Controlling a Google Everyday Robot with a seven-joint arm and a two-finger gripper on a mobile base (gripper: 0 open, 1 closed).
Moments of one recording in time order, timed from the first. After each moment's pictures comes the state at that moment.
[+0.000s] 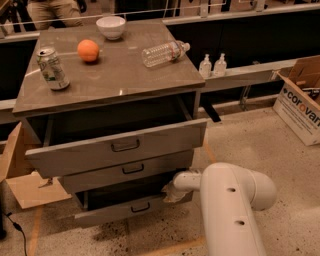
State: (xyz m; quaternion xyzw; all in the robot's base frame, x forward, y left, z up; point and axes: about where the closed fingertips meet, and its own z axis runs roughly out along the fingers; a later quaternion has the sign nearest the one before) arm 0.667 -0.045 0.185 -0.77 0.61 0.04 0.19
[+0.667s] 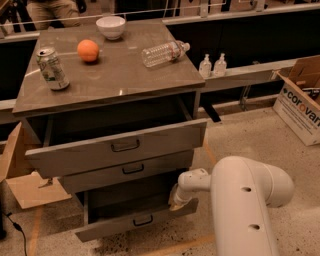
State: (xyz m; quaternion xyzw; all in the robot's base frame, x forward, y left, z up) arm 0.617 -0.068 0.218 -0.76 0.62 0.06 0.15
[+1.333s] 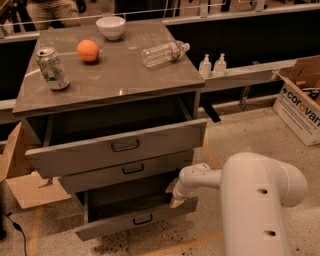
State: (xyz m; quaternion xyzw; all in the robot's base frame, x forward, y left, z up) arm 0.623 -0.061 0.263 -0.77 0.62 0.06 0.17
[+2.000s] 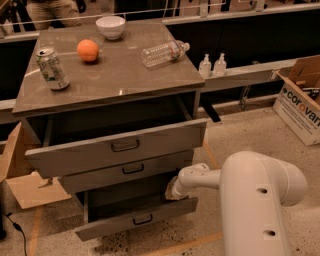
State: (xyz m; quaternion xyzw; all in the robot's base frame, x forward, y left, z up) arm 0.637 -0.053 0.271 -0.76 0.62 0.04 0.20
